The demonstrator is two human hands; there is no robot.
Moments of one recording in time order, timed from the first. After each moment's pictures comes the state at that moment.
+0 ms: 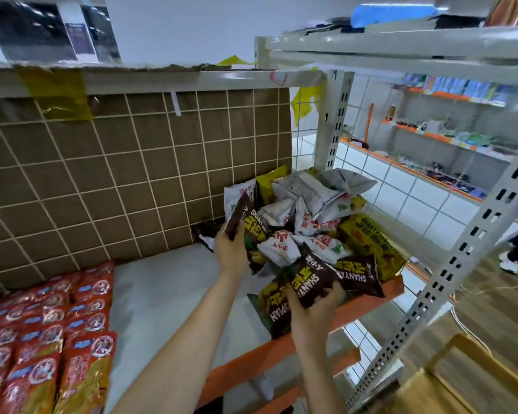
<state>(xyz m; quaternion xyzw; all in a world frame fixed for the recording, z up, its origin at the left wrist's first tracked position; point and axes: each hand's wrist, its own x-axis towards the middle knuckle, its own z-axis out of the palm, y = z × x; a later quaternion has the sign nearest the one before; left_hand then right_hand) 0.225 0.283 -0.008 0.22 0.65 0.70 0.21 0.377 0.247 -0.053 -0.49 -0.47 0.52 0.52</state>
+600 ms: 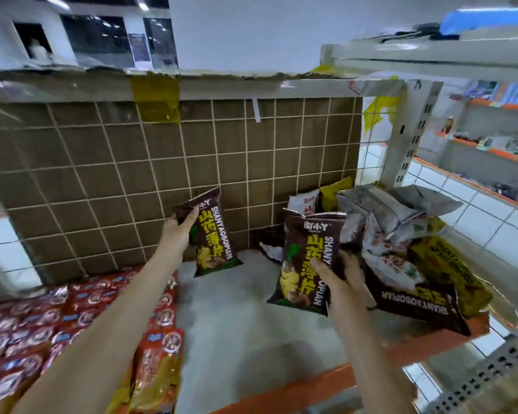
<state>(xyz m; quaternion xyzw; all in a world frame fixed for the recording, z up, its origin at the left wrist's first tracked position) 0.026 0.181 0.019 0.17 0.65 0.71 0.21 0.301 0.261 -0.009 -0.29 -0.49 0.69 0.45</state>
